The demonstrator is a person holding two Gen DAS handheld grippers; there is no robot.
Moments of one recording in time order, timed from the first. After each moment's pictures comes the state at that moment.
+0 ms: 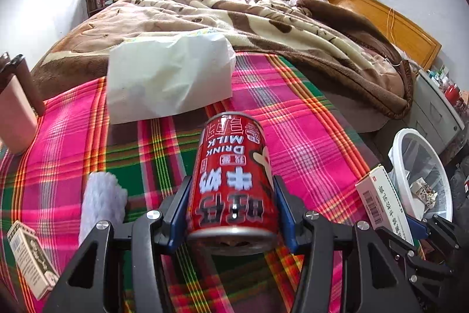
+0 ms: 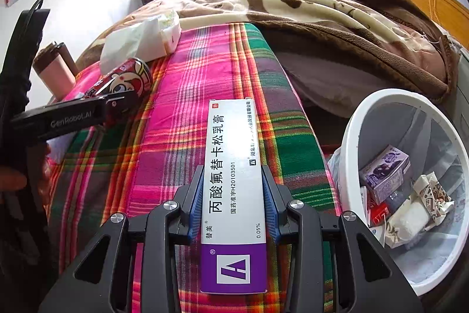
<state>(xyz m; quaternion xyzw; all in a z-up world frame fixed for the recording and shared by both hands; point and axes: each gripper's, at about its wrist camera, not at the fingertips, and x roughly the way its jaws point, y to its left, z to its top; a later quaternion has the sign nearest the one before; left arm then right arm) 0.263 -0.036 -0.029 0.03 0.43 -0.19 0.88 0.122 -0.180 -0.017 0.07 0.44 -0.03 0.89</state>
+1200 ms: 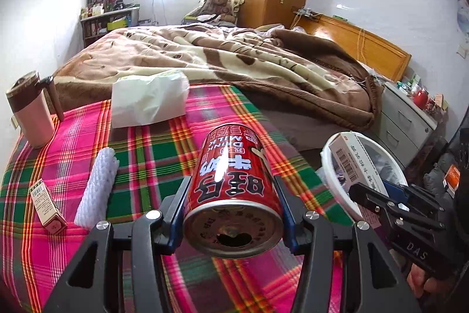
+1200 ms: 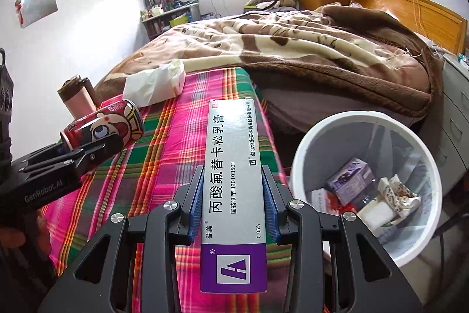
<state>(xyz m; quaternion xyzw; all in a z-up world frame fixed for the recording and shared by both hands) 0.155 -0.055 0.025 0.01 0.35 -0.23 0.91 0.069 -0.203 0.029 0.08 0.37 -0.03 0.93</state>
